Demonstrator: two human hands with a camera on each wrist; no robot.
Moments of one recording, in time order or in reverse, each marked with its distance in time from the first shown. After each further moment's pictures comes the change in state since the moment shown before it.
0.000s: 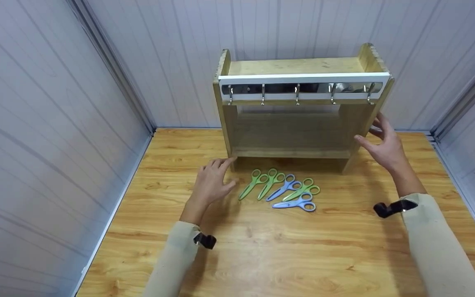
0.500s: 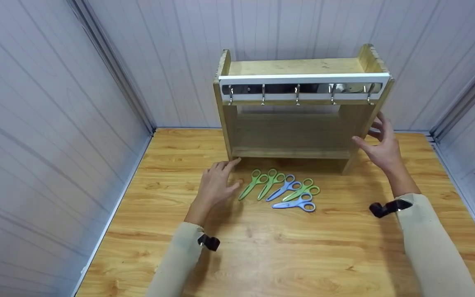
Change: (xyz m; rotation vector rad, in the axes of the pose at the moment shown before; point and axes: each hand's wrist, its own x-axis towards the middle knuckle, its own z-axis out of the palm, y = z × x) left_hand 0.001 0.004 0.017 -0.055 0.022 0.007; right_hand 0.002 0.005 0.012 0.092 0.095 -0.041
